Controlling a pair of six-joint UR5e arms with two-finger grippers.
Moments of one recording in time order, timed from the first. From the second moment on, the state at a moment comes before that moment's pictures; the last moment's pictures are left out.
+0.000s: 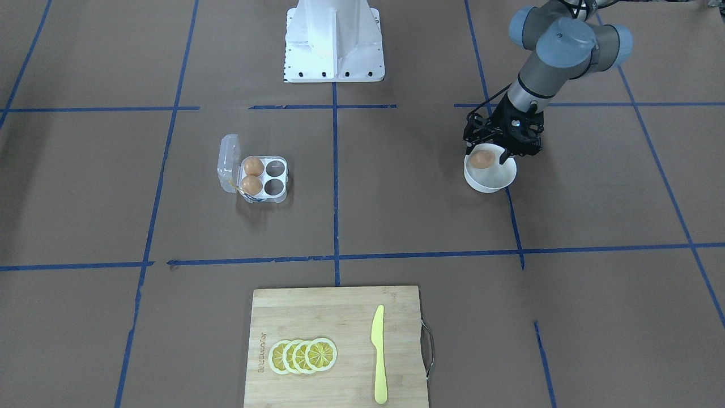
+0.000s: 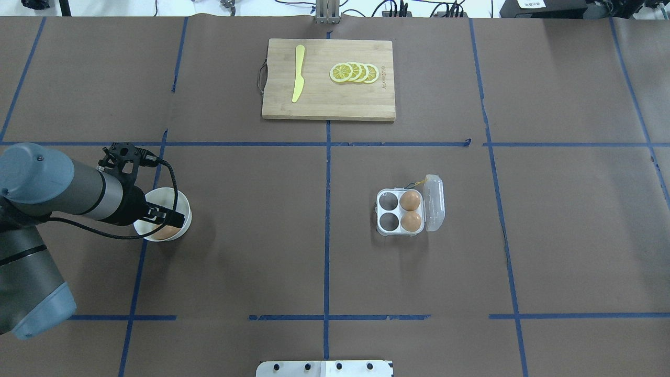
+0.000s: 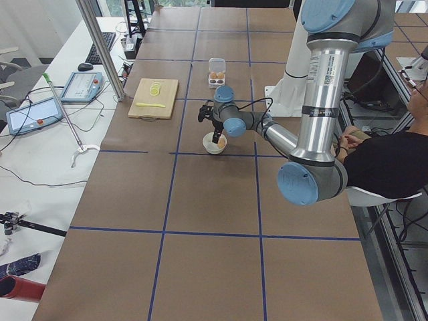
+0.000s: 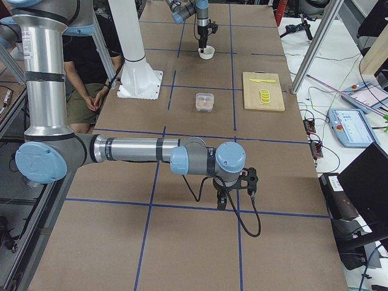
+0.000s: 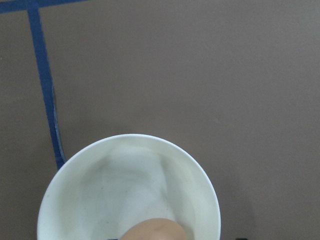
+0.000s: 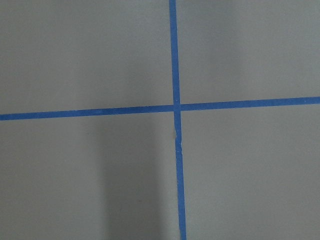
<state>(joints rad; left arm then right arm) -0.64 -1.68 -1.89 -2.03 -1.97 -0.87 1.60 -1.57 1.60 -1.59 2.43 0.05</state>
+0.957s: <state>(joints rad) -0.65 -1.68 -1.86 -2.03 -1.97 -0.84 1.60 -1.57 1.60 -1.59 2.43 0.05</state>
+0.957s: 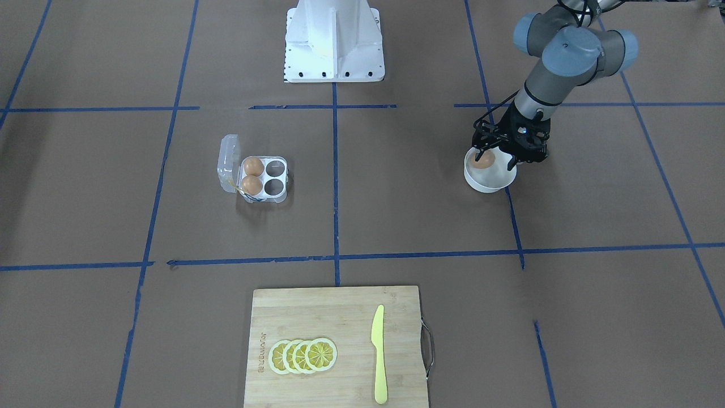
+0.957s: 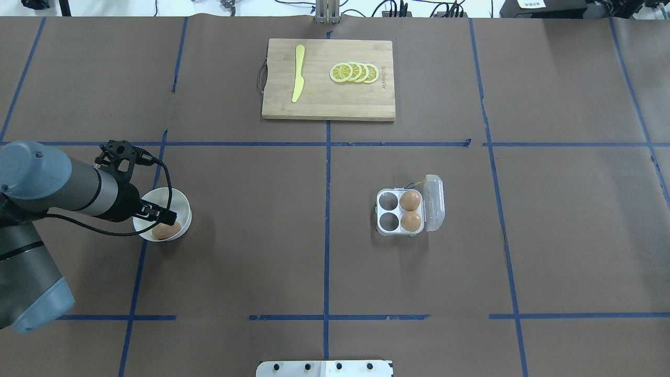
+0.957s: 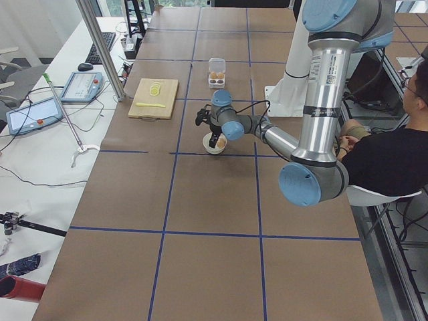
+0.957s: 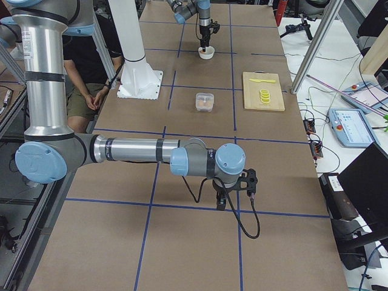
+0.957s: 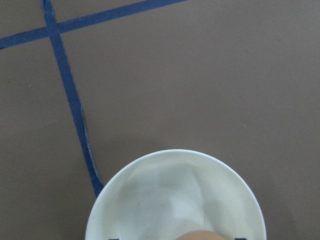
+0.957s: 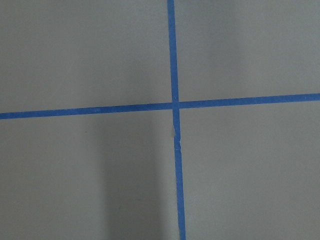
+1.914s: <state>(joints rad) -0.64 -1.68 -1.83 -2.03 -1.97 -0.84 1.60 -1.57 1.59 -1.59 2.43 0.05</state>
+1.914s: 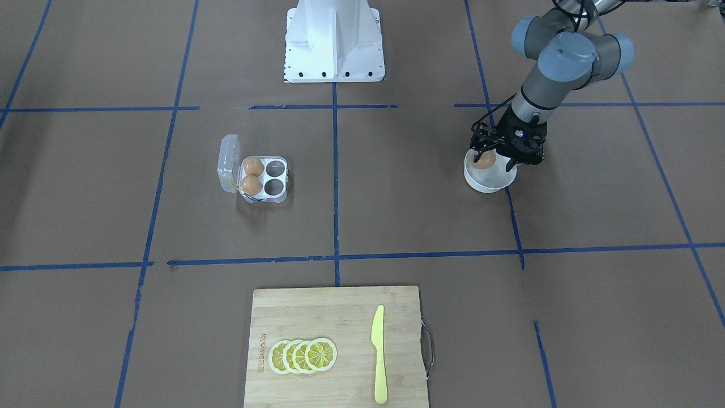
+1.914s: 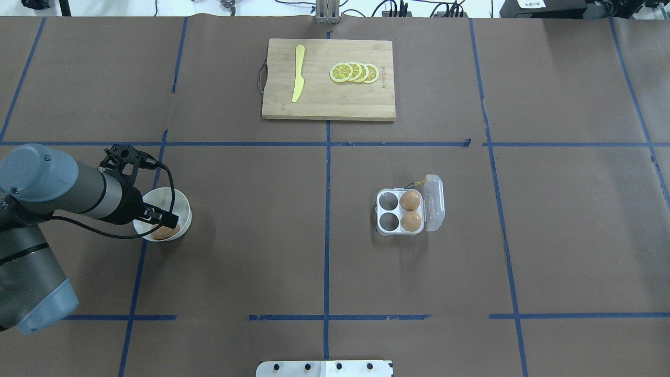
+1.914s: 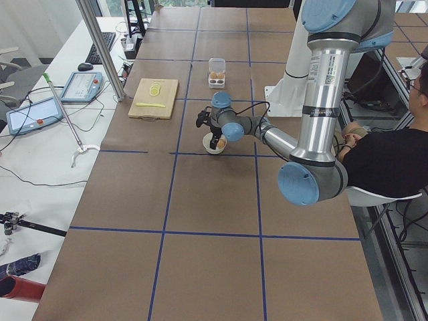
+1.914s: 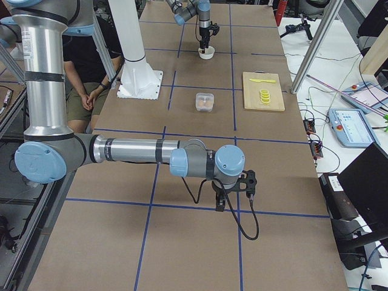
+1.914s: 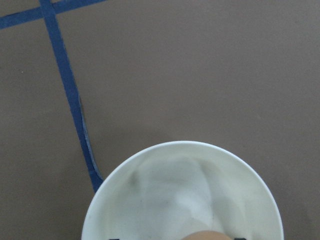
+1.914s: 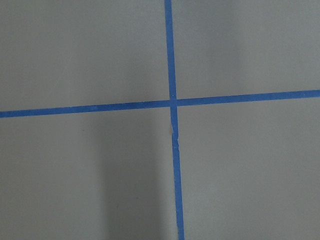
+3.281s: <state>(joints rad) -0.60 -1.68 -1.82 -2.03 -1.97 -0.84 1.60 -1.57 1.59 -1.59 2.43 0.05</state>
